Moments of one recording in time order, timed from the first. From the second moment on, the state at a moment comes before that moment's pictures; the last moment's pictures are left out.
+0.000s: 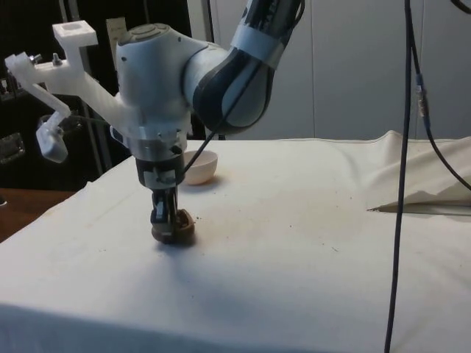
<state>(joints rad) 0.07 0.56 0.19 -2.04 -0.56 2.63 0.40</state>
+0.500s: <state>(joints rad) 0.05 0.48 0.19 -2.04 -0.52 2.60 0.37</state>
